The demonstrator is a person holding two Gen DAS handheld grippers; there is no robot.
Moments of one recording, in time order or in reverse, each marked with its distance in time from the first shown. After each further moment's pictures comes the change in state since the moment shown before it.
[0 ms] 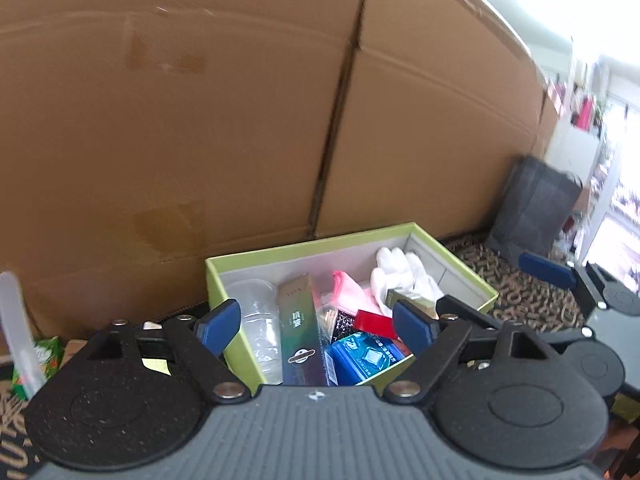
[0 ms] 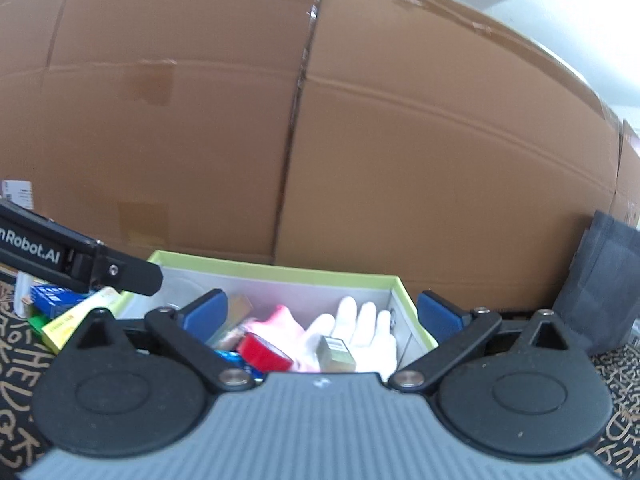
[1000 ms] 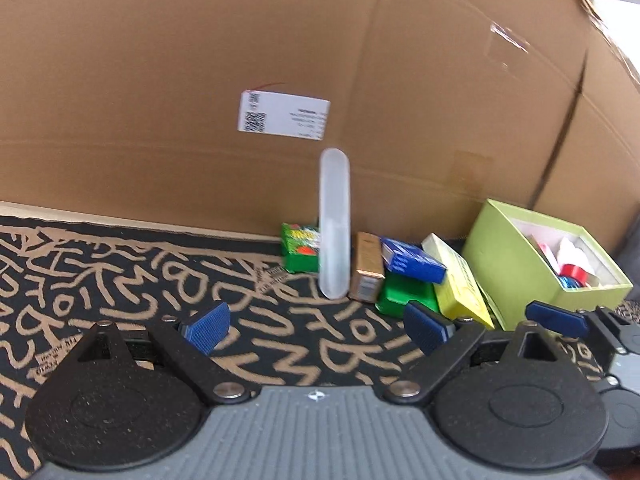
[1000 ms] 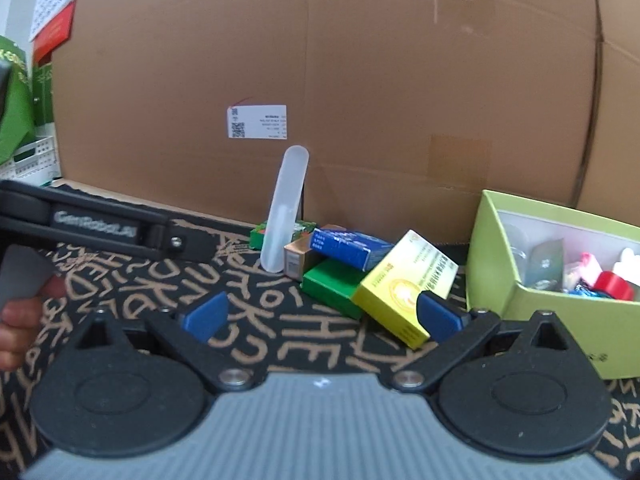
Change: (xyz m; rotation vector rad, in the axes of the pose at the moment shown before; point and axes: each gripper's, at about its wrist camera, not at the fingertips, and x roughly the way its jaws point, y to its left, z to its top) left arm -0.110 0.174 -0.099 -0.240 -0.029 0.357; right arm -0.009 0.207 -0.034 -0.058 0.137 0.450
